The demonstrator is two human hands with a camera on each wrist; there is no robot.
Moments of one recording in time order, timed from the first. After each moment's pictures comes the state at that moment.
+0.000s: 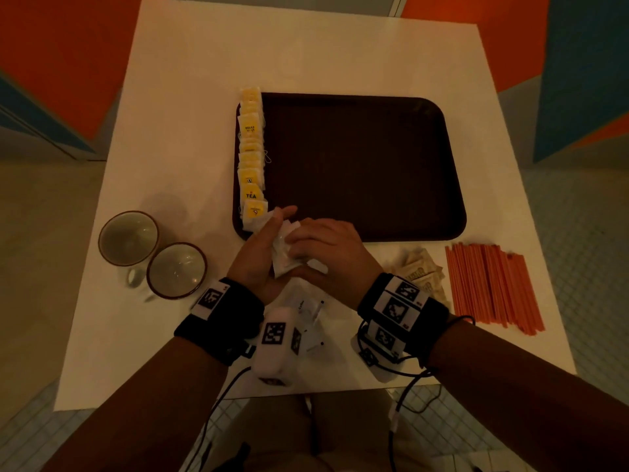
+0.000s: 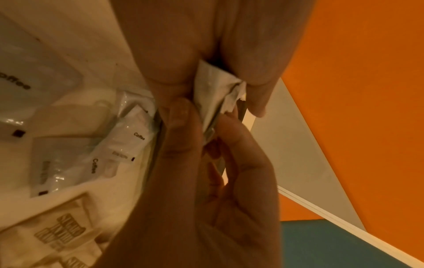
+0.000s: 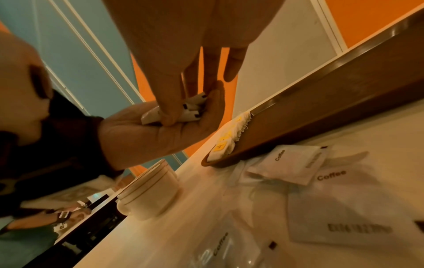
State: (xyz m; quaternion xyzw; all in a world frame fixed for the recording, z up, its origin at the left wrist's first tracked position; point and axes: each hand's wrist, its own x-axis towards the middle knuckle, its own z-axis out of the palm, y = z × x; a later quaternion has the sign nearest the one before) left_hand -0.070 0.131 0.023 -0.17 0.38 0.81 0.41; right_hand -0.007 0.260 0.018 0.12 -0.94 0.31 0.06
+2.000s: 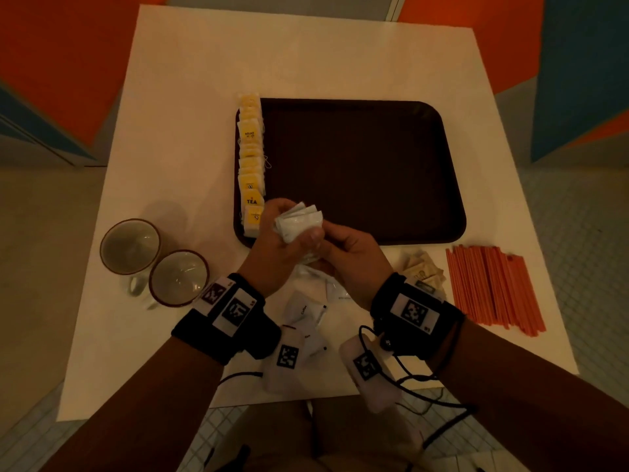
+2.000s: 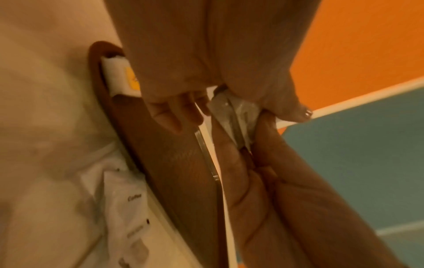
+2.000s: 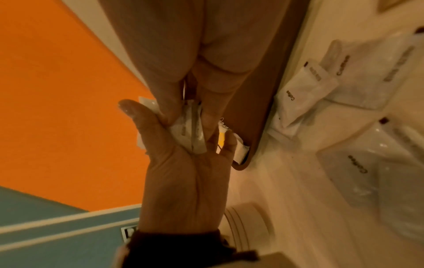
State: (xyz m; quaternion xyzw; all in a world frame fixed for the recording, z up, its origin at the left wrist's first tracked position) left_hand -0.076 0.137 0.032 0.12 0.65 0.69 0.28; right_hand -0.010 0.254 0.046 -0.20 -0.56 0.80 -0.08
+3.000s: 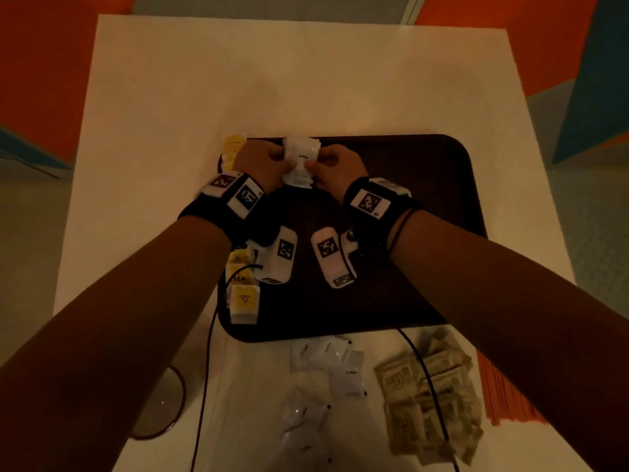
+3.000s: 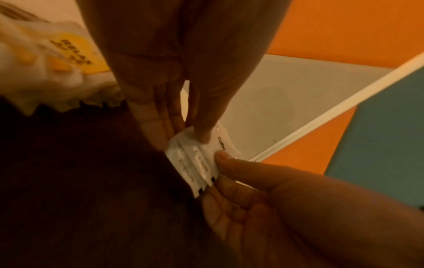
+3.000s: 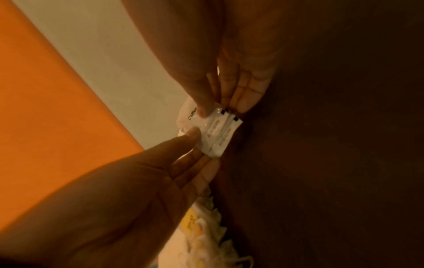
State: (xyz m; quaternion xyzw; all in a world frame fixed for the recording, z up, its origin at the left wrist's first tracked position) left_hand -0.308 0.237 0.000 0.10 0.89 0.36 0.27; right_hand -0.254 0.353 -0.020 -0.34 -0.75 0.57 -0.06
